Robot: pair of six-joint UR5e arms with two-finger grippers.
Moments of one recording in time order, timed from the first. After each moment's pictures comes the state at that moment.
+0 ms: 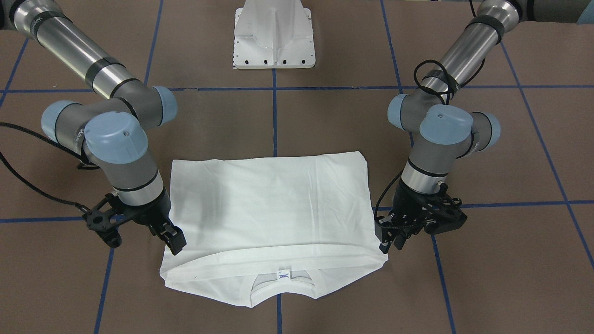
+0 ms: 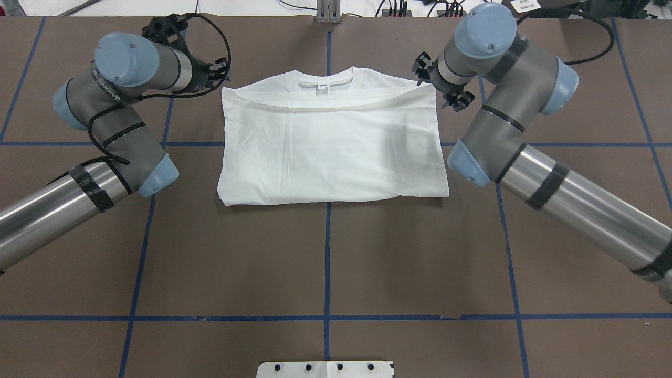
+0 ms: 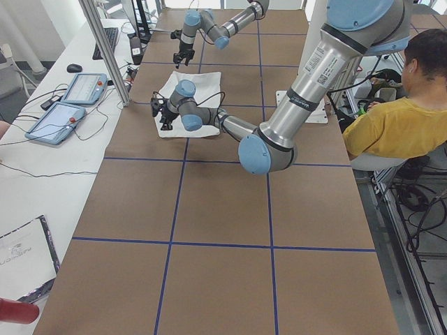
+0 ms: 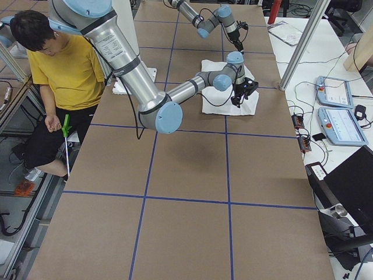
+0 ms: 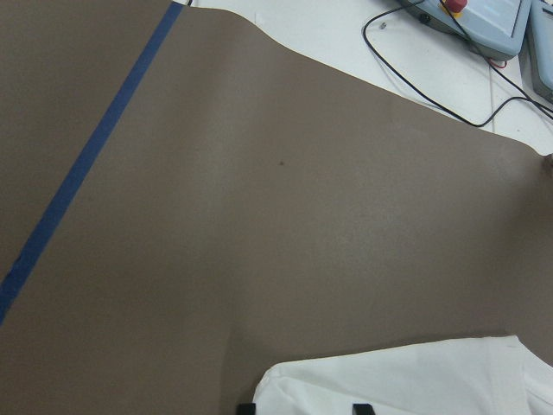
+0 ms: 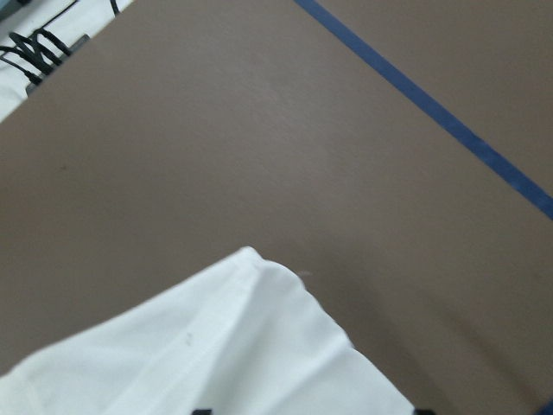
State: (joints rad) left arm -0.83 -2.21 -1.25 -2.33 -1.73 -1.39; right arm 0.82 -0.96 1.42 -1.24 1.83 1.76
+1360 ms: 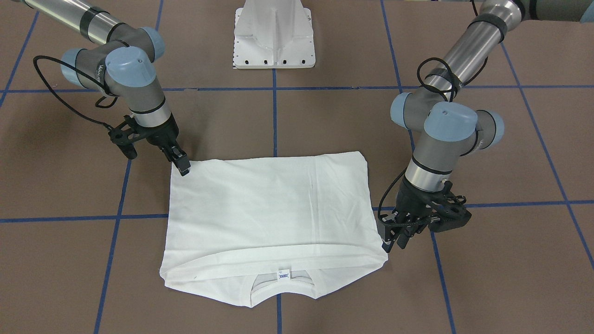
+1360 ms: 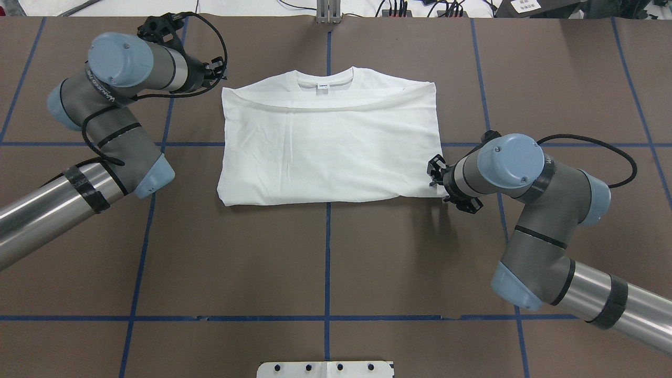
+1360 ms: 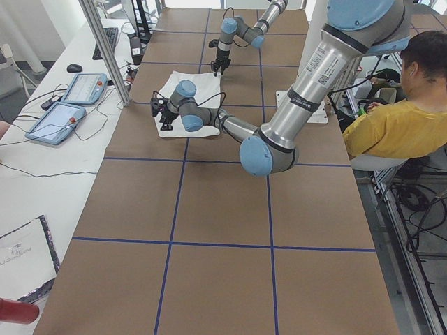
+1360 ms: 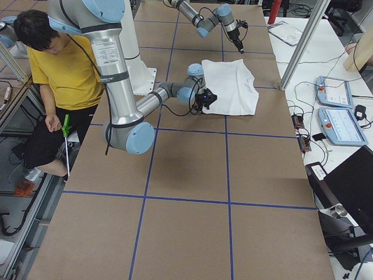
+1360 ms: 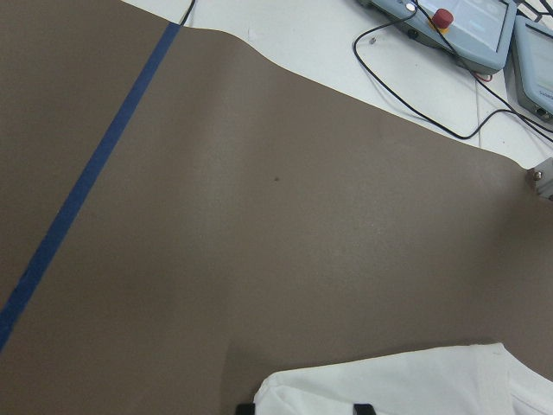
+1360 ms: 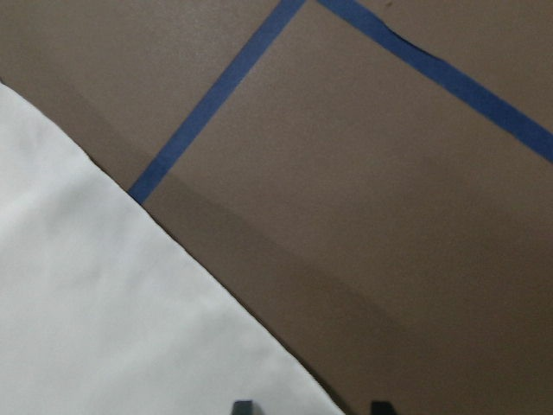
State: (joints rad) left arm -0.84 -2.20 -1.26 -2.33 -1.73 -1.39; right arm 0.59 -1.25 1.72 -1.23 1.78 2.05
